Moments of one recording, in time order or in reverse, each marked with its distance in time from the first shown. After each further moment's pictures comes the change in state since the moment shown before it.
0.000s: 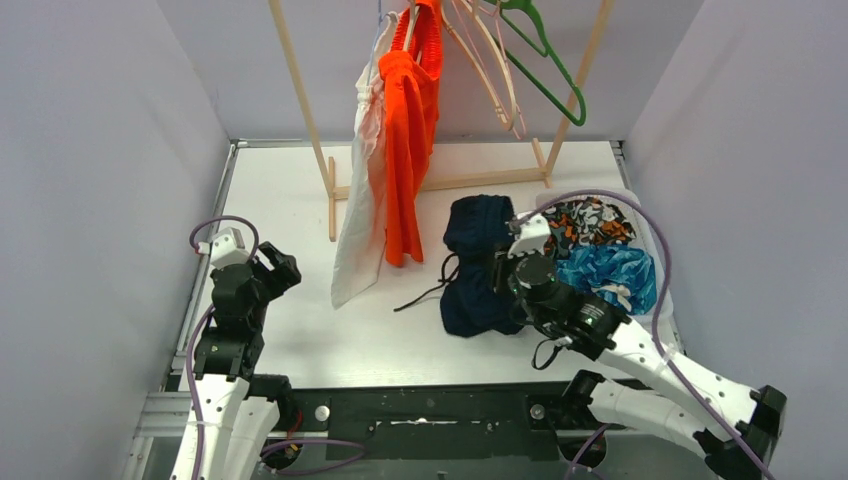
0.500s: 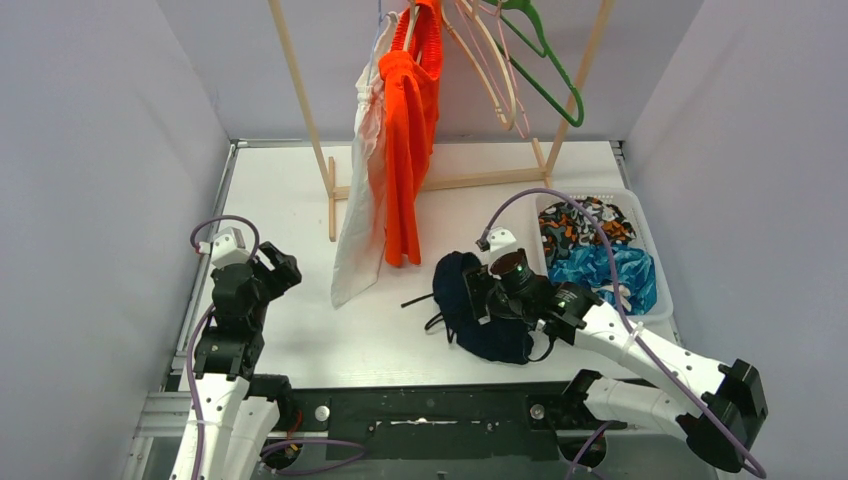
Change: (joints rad) left arm 0.000 0.006 0.000 0.000 0.003 0.001; right arm -0.051 0.097 -0.043 -0.160 -0.175 -0.041
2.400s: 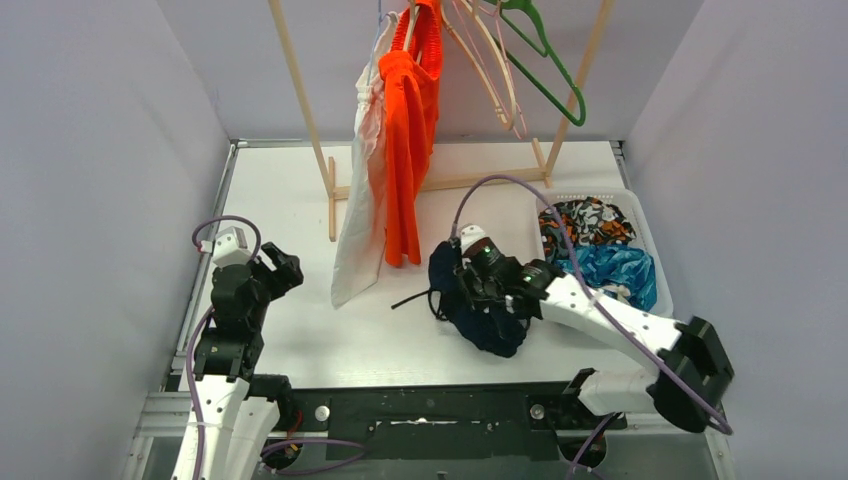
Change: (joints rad) left arm 0.008 -0.009 -0.002 0.008 0.053 0.015; right arm -0.006 0.335 0.145 -0.053 -0.168 -0.049
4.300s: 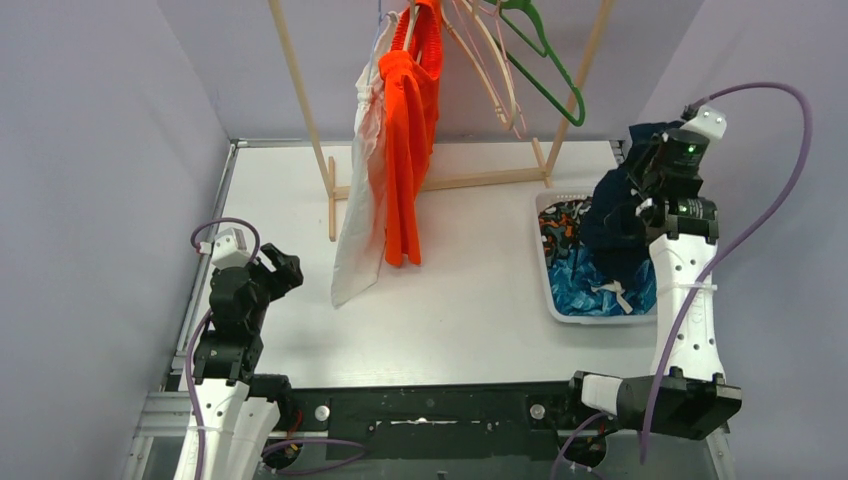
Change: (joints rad) left arm 0.005 -0.026 -0.006 0.002 0.019 0.003; right arm -0.971 -0.152 0.478 -0.043 0.157 0.012
